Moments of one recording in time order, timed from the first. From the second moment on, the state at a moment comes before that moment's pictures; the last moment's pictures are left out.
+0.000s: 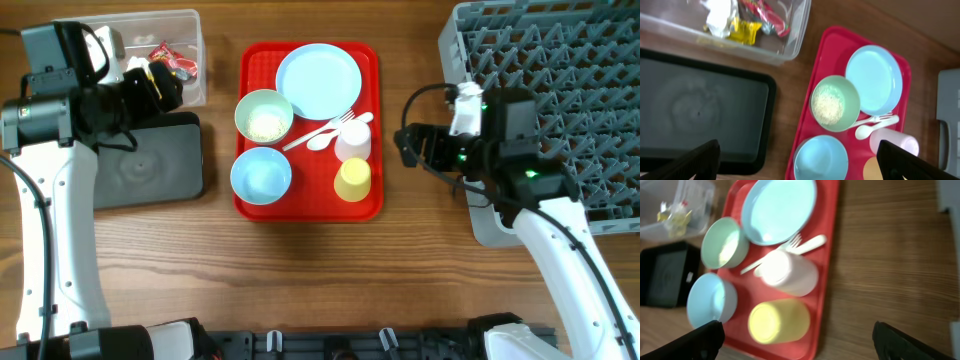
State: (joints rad) left arm 0.18 1.49 1.55 -1.04 0.23 -0.24; right arm 0.17 1.26 0.99 -0.58 -0.34 0.26
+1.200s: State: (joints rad) left arm 0.12 1.51 1.44 -1.04 0.18 -0.32; right arm 0.71 1.60 1.28 -0.47 -0.28 0.31
